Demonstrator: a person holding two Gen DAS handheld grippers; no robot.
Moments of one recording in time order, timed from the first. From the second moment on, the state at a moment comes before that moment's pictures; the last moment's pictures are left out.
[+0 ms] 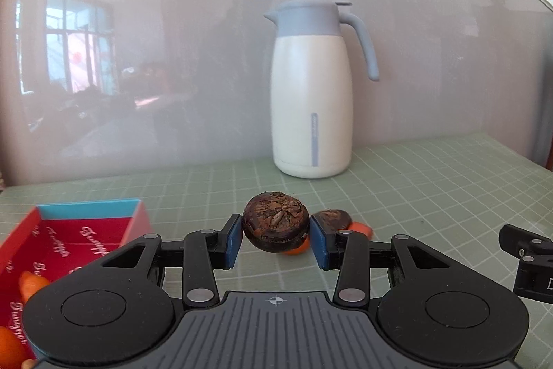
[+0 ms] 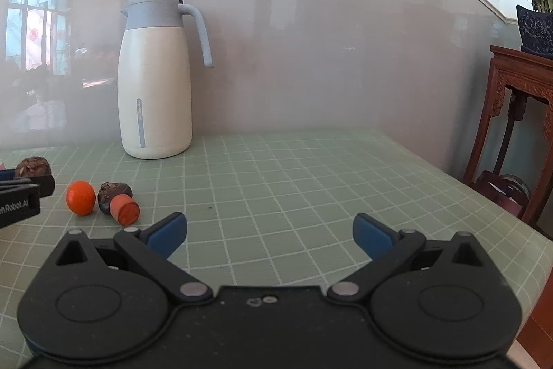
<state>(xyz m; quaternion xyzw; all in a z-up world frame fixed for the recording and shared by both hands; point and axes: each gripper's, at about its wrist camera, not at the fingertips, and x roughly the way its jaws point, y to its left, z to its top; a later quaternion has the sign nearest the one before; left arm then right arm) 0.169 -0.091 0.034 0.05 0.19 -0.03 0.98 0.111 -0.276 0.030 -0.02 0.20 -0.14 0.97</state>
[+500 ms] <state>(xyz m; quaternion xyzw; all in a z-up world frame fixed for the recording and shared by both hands) 0.151 -0.011 0.035 0.02 0.19 0.08 0.98 0.114 -0.250 0.028 -0.05 0.19 -0.13 0.97</state>
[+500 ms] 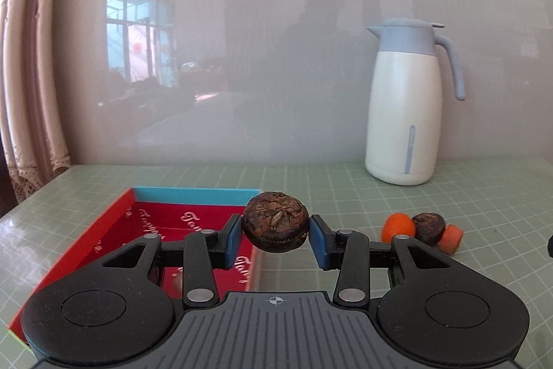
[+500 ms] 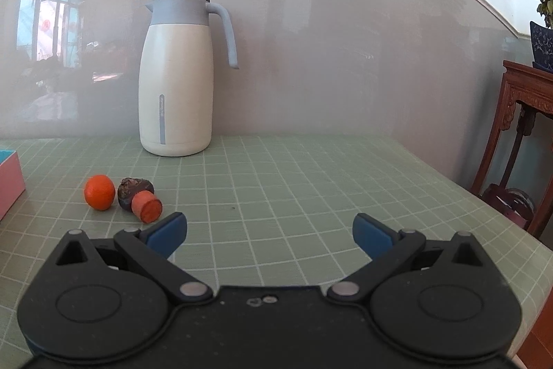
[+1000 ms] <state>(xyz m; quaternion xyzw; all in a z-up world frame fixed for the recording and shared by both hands) 0.143 0.061 0.018 -0.01 0.23 0.17 0.96 0.115 -0.226 0.030 -0.06 0.19 -0.11 0.97</state>
